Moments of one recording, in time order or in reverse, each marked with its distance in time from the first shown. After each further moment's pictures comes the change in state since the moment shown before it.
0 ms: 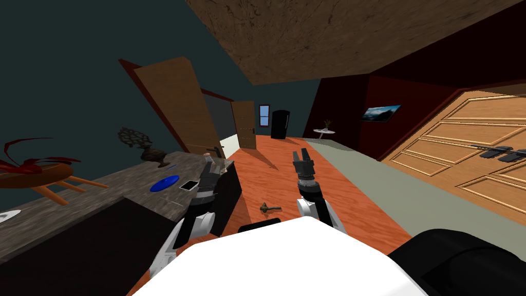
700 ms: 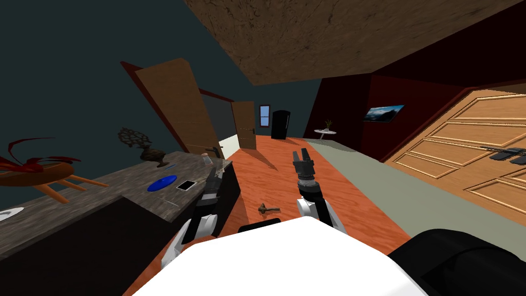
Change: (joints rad) left arm -0.042 0.007 -0.006 0.206 0.013 -0.044 -0.003; right arm 0.000 0.000 0.000 0.000 0.000 0.000 0.000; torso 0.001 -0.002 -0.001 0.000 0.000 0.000
